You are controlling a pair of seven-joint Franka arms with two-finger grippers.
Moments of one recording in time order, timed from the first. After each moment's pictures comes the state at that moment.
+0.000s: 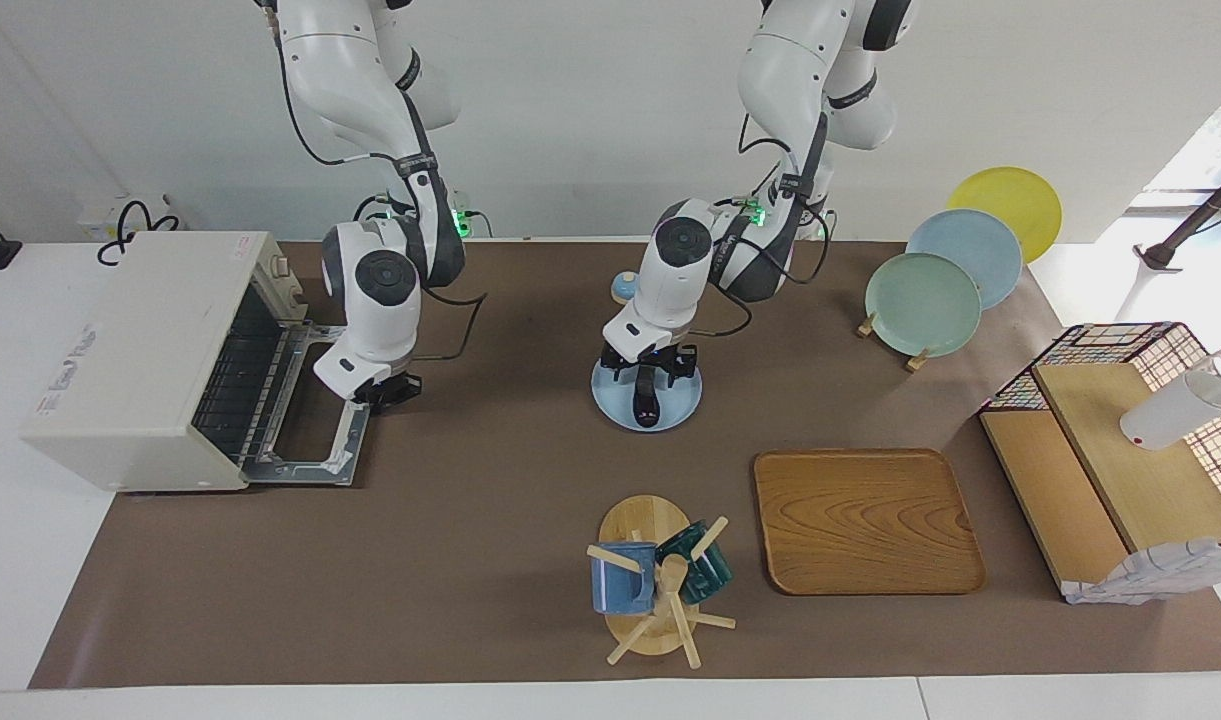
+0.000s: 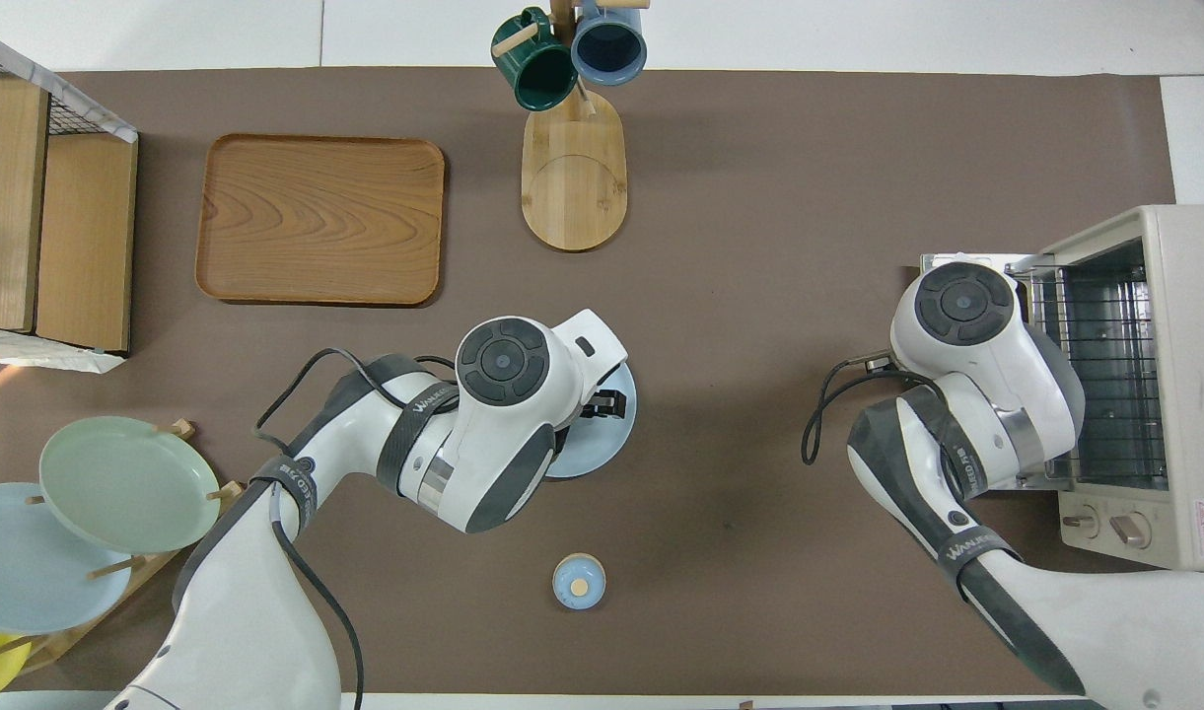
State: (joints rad) left arm -0.67 0.33 -0.05 -1.99 -0.12 2.33 -0.44; right arm 0.20 0.20 -0.06 -2.18 -0.43 2.25 0.28
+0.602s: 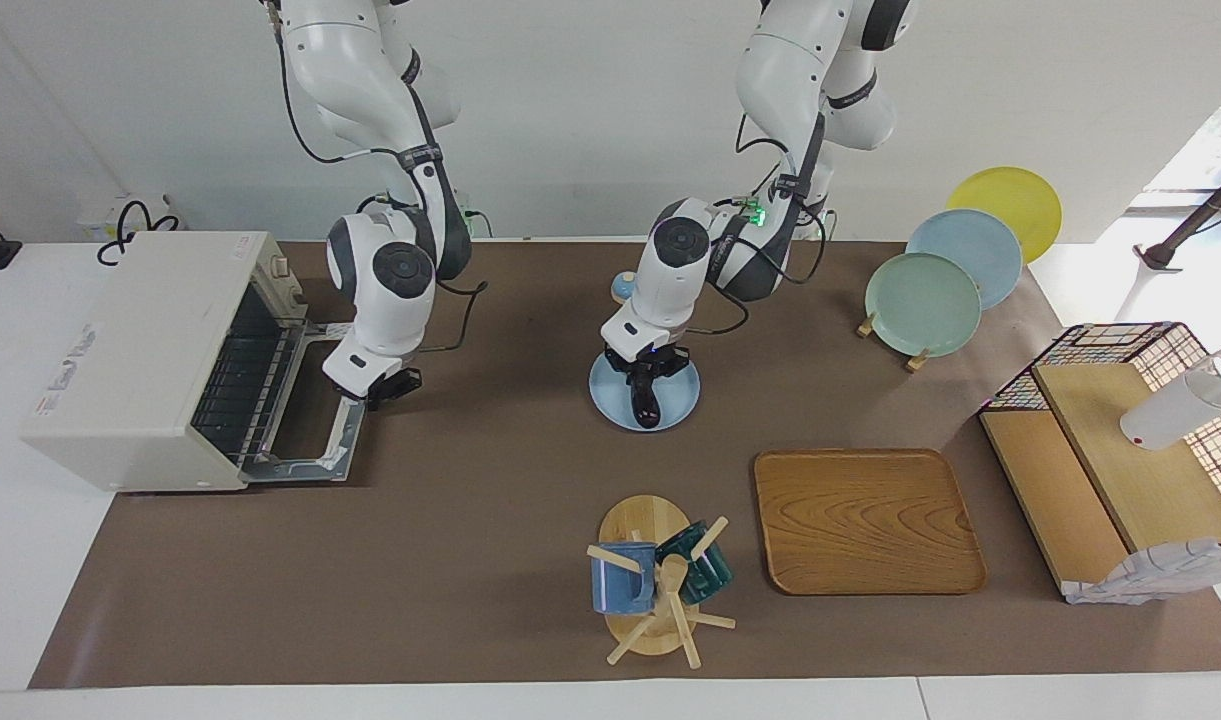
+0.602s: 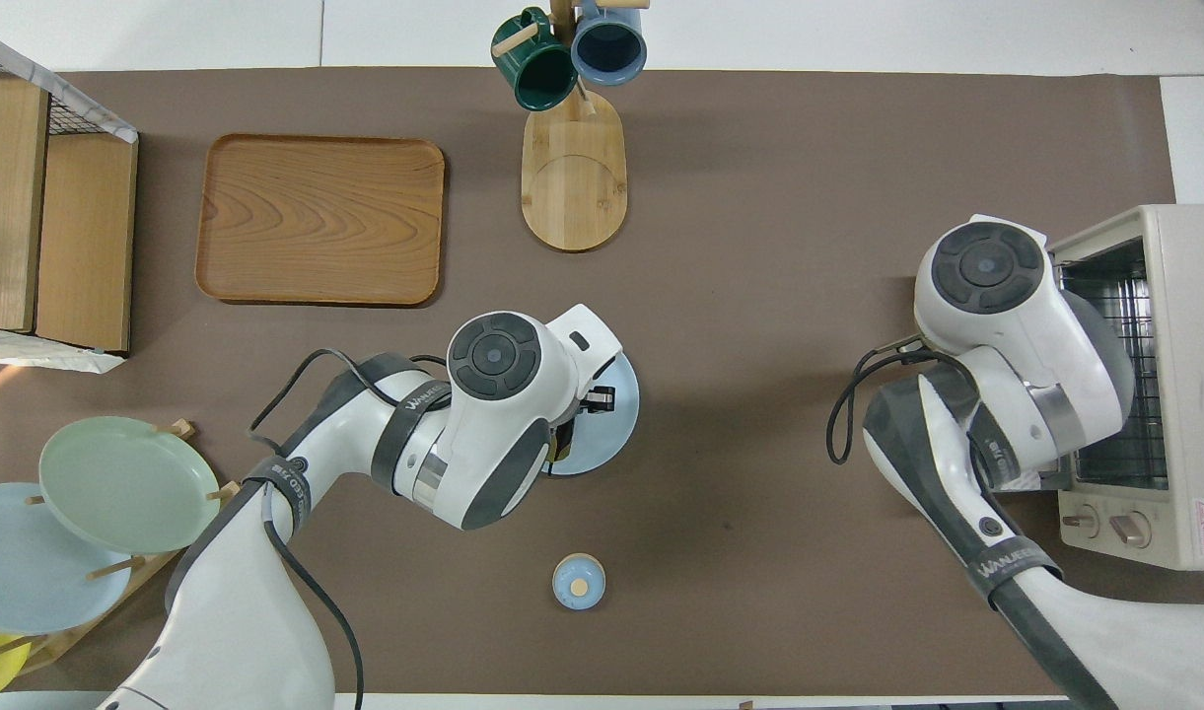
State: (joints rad) left arm -0.66 0.32 -0.03 -1.98 -0.15 2.32 -0.46; right arm 0.18 0.13 -0.04 -2.05 -0.45 2.03 0.09
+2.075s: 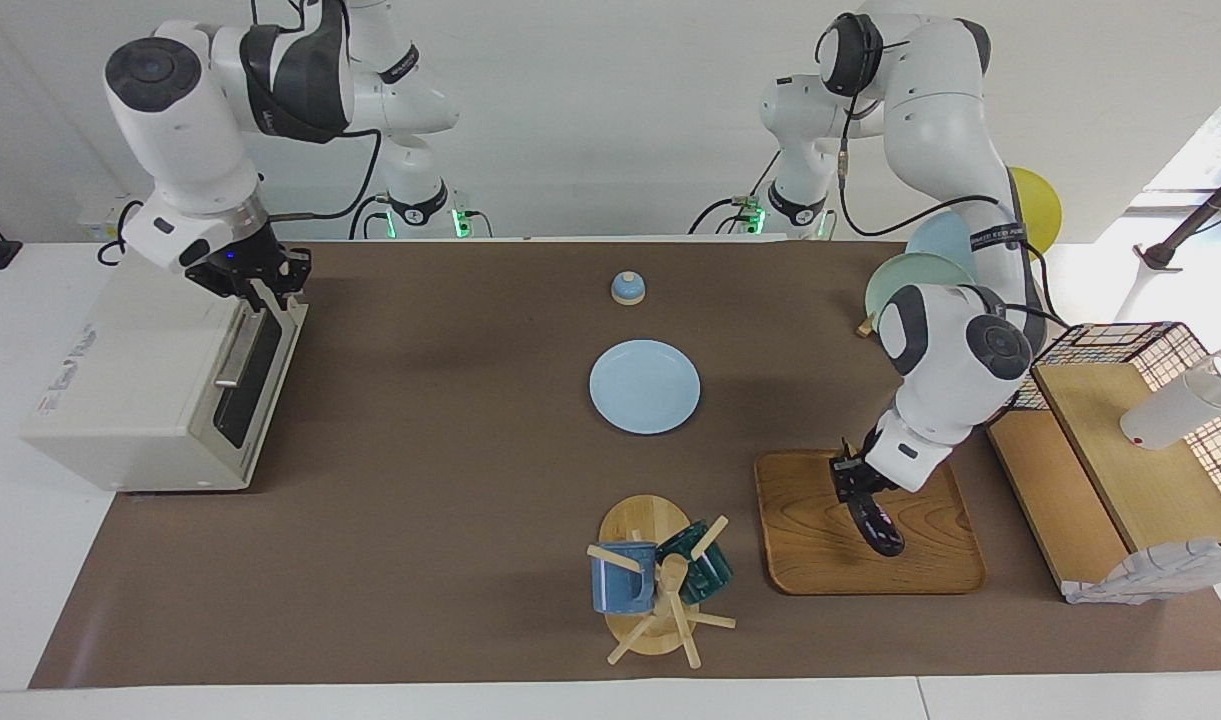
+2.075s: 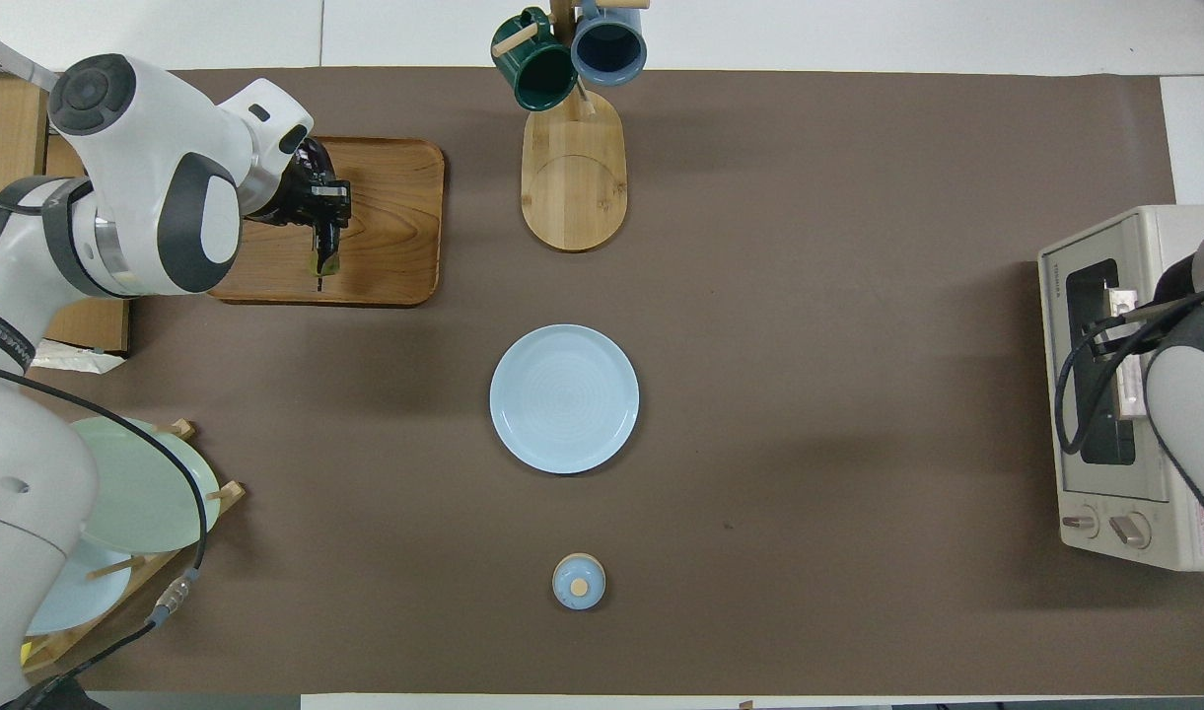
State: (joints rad) left arm -0.14 0.57 -0.02 -1.53 -0.12 2.18 -0.10; right arm 0.02 -0.04 -0.04 -1.76 -0.13 1.62 -0.19
